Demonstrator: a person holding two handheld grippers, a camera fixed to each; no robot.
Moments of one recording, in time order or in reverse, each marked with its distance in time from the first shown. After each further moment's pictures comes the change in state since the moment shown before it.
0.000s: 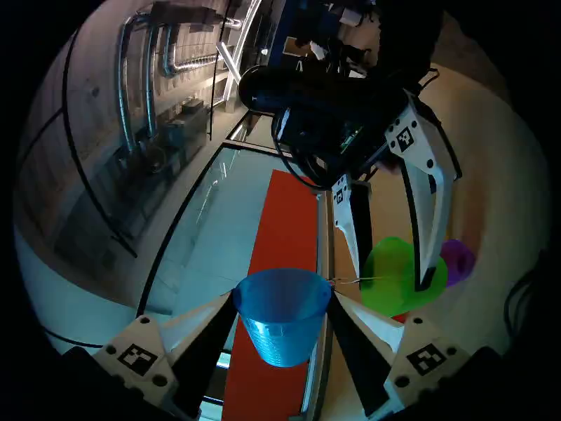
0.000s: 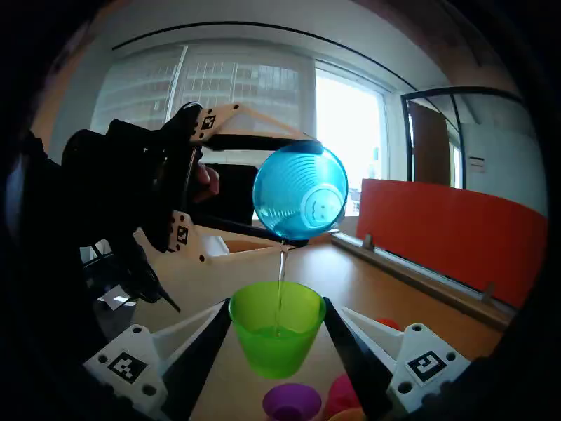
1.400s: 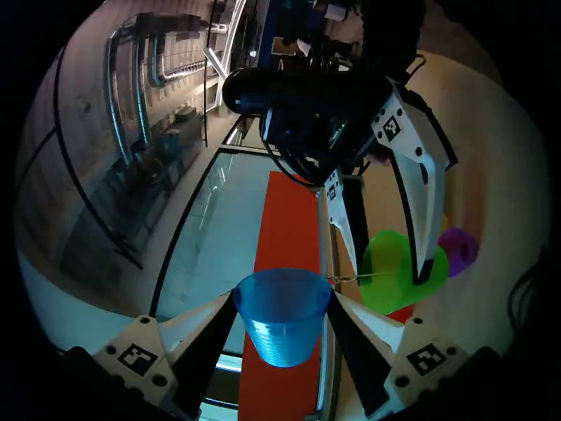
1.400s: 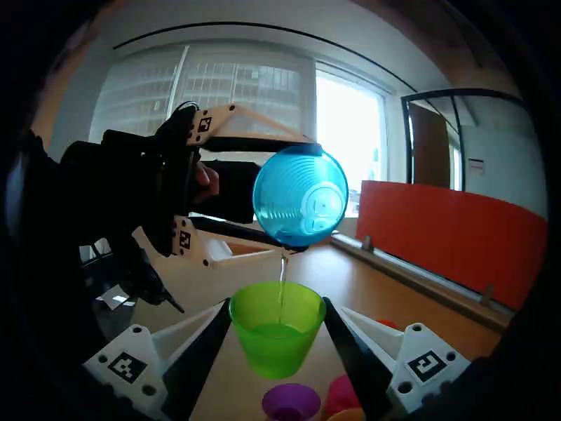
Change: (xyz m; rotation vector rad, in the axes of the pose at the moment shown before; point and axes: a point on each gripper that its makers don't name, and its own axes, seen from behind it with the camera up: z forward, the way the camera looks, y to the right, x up) left arm 0.002 -0.004 0.002 0.007 0.003 0.083; right arm 0.001 0.001 -0.001 -0.003 0.004 -0.006
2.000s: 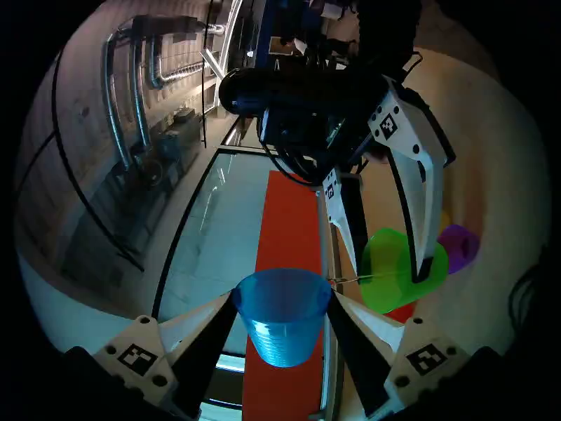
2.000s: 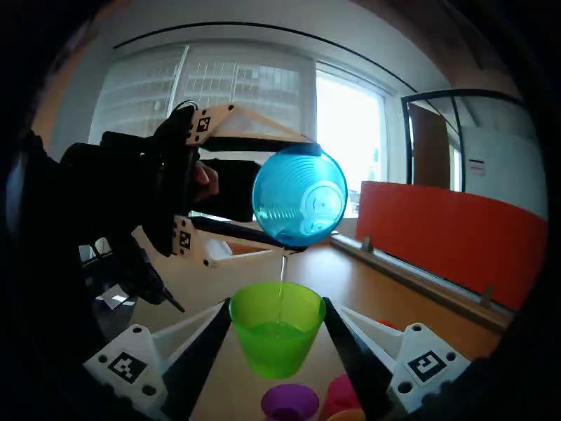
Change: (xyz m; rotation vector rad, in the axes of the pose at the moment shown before) left arm 0.002 -0.001 -0.004 0.002 -0.003 0.018; right arm 0.002 0.000 0.000 0.000 0.001 -0.004
